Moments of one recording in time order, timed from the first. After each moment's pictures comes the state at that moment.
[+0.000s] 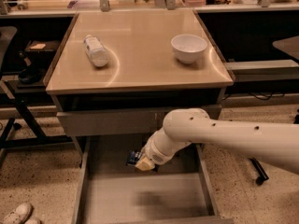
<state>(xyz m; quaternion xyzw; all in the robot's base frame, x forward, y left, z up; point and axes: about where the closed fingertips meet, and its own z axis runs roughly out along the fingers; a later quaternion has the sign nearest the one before) 0.476 0.023 0.581 -0.58 0.77 0.20 0.17</state>
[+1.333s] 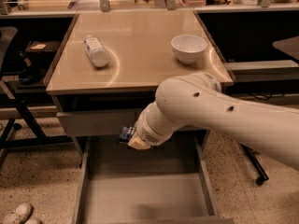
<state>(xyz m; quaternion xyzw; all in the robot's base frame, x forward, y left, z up) 0.470 0.033 0.730 -0.61 0.75 0.12 0.23</state>
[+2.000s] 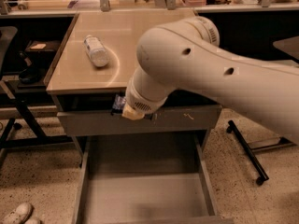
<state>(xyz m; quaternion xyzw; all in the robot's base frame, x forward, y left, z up) 0.498 0.039 0.829 -0.62 0.74 0.04 0.25</state>
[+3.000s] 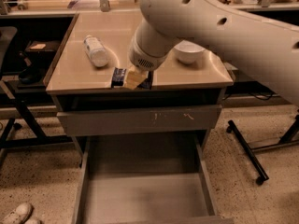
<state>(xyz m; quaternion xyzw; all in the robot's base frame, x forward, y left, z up) 0.585 0.037 0.889 -0.64 0.71 0.00 0.29</state>
